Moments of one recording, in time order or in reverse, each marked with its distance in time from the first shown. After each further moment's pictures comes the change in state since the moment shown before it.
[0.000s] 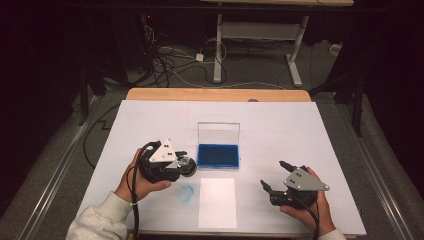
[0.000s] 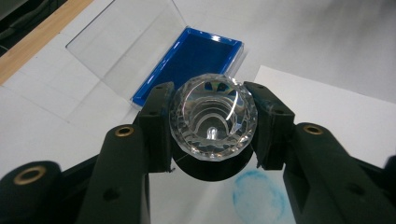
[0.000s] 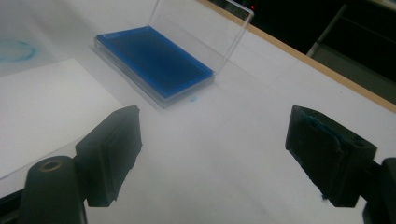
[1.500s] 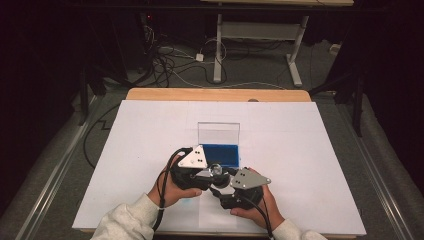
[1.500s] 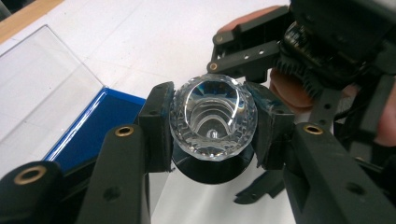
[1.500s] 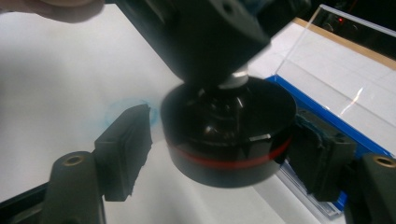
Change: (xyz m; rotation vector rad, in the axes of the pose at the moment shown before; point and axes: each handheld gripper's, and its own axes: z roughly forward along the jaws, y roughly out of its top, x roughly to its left) left arm -0.037 0.035 0.044 -0.129 -0.204 0.009; right arm 0.084 0.045 0.071 -0.049 0.290 0.016
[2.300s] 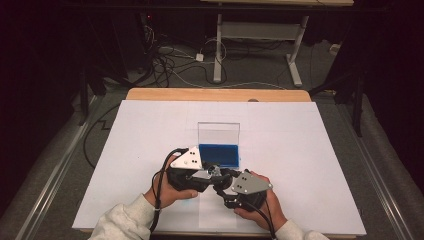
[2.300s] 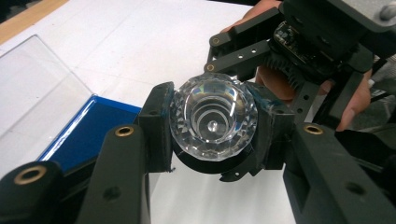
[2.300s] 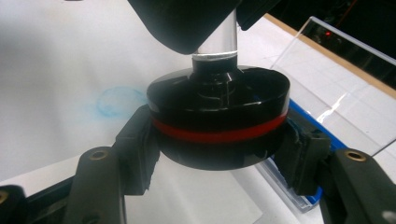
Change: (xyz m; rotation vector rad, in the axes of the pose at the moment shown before) left arm 0.000 -0.005 -0.008 -0.050 -0.059 -0.001; right arm 0.002 -0.001 -0.009 0.004 -0.036 -0.098
